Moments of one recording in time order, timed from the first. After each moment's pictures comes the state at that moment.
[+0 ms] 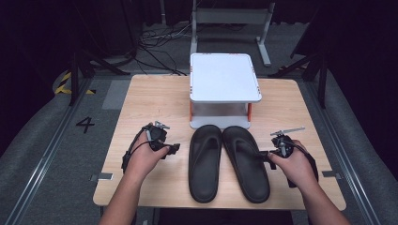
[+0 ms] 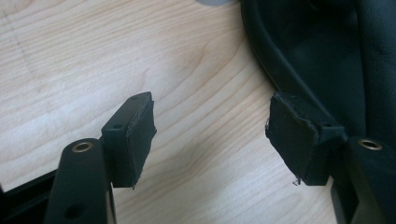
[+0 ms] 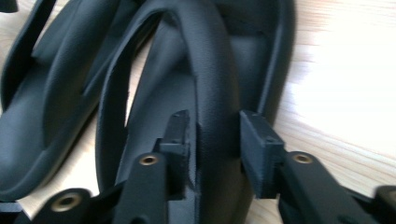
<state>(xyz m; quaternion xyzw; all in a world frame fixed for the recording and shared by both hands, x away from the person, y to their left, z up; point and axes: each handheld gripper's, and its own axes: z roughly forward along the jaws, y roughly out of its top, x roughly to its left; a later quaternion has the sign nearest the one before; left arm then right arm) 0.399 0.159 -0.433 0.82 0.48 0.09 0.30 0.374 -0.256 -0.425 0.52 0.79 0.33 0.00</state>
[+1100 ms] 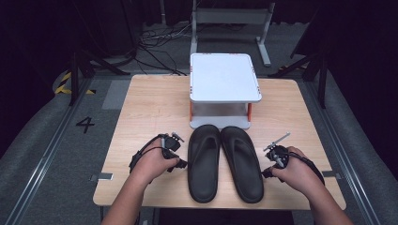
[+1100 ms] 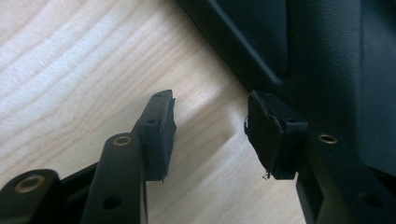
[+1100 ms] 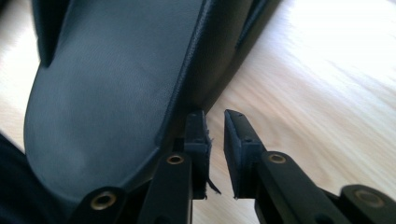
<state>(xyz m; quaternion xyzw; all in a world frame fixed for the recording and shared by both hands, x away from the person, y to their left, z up) 0.387 0.121 -0.444 0.88 0.43 -0.04 0.21 0.353 -0.249 -0.430 0.44 0.88 0.15 -0.01</state>
